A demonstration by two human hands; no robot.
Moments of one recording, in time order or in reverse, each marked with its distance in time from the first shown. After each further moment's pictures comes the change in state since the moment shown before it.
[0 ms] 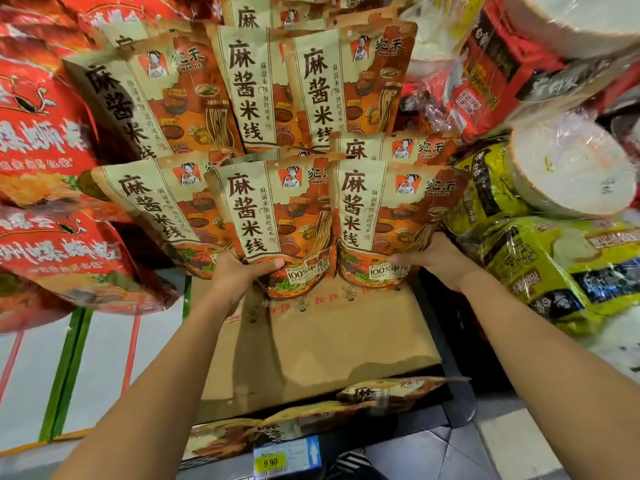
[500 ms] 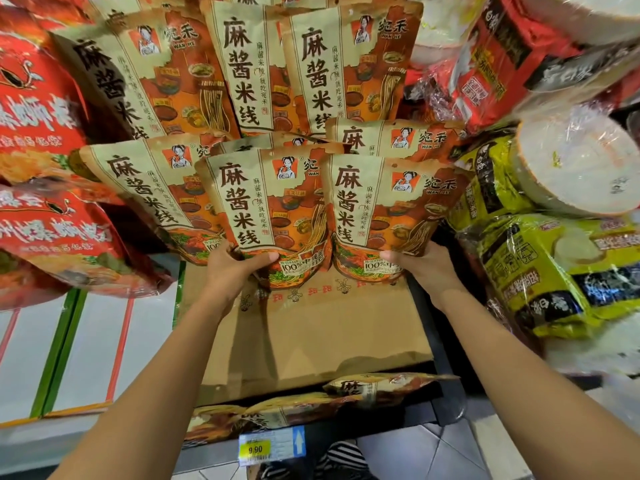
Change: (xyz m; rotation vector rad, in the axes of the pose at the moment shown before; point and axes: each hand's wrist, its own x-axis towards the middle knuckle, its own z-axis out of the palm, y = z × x) left_hand -0.016 -0.005 0.010 0.022 0.133 0.009; right_hand -0.014 0.024 0.020 0.084 0.275 -0.028
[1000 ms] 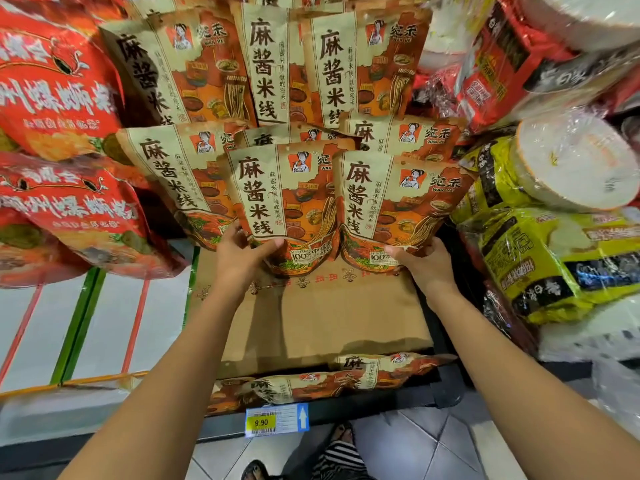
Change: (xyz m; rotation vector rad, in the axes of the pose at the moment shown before) left_hand -0.028 0.007 0.000 -0.007 0.103 0.087; right_hand -0.021 0.007 0.014 -0.062 0.220 0.025
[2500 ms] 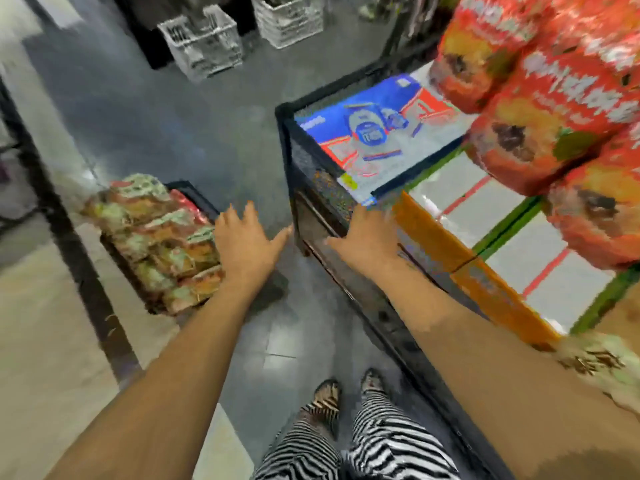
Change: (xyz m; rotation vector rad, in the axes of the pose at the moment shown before) left_hand -0.320 -0.198 -0.553 0.937 0.864 -0.563; right_hand -0.517 0.017 0.516 -1.253 -1.009 -0.869
